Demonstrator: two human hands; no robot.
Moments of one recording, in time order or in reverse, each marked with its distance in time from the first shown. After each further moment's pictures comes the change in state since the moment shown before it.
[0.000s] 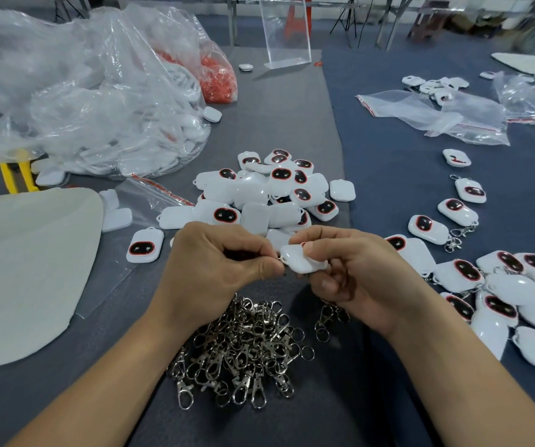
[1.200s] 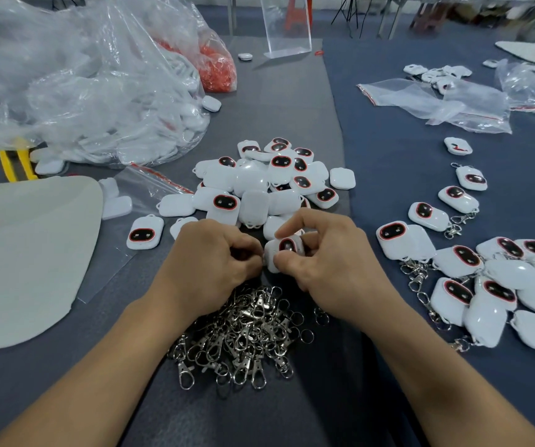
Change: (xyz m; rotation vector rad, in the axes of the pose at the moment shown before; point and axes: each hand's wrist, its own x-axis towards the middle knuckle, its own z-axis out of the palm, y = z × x) left_hand -0.006 -0.013 -0.006 0.476 -0.097 -0.096; right_hand -0.002 0.021 0.015 -0.860 0.280 -0.373
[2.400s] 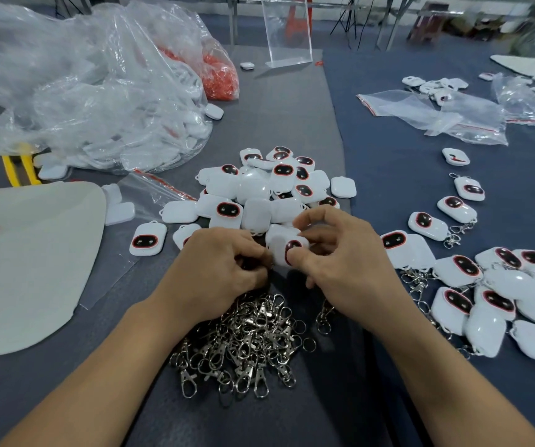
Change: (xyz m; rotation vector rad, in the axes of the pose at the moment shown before) left_hand 0.005 0.002 -0.002 -0.038 -0.095 0.062; right_hand 0.003 -0.001 -0.007 0.084 0.079 -0.013
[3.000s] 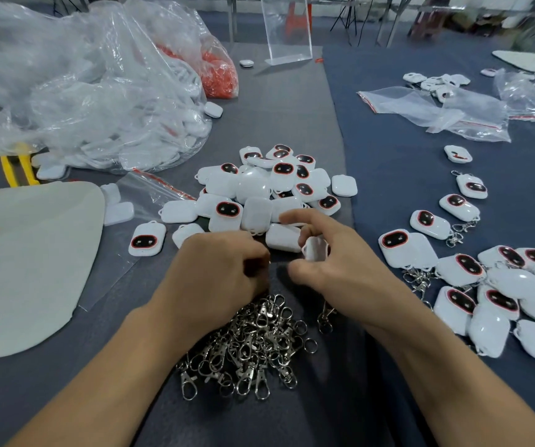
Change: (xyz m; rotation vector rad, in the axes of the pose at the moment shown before) left_hand -0.008 0.014 0.001 0.339 0.116 0.088; right_hand -0.002 -0.004 -0.001 -0.021 -0.173 0.062
